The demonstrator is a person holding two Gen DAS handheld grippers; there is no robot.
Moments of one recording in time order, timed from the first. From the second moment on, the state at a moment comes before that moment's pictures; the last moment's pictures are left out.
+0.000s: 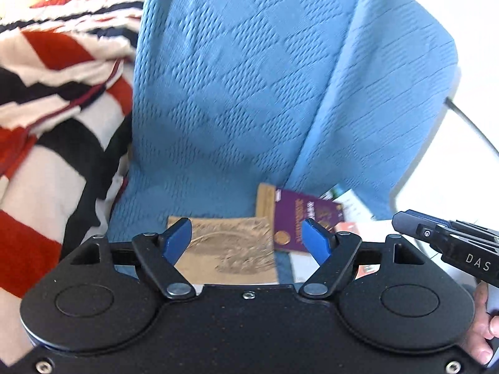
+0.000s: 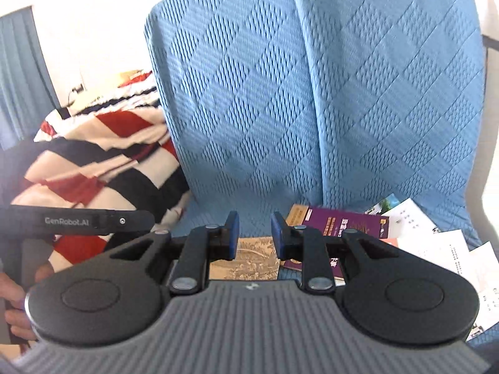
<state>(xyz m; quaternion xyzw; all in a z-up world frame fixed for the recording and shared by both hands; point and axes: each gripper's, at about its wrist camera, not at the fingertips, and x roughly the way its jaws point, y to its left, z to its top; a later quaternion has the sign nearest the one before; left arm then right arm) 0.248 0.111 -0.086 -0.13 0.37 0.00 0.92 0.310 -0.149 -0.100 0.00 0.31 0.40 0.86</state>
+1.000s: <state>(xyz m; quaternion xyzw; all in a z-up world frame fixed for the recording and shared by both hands) 0.176 -0.002 -0.061 -0.12 0.33 -0.09 0.93 0.253 -0.258 -0.108 0.03 0.31 0.33 0.89</state>
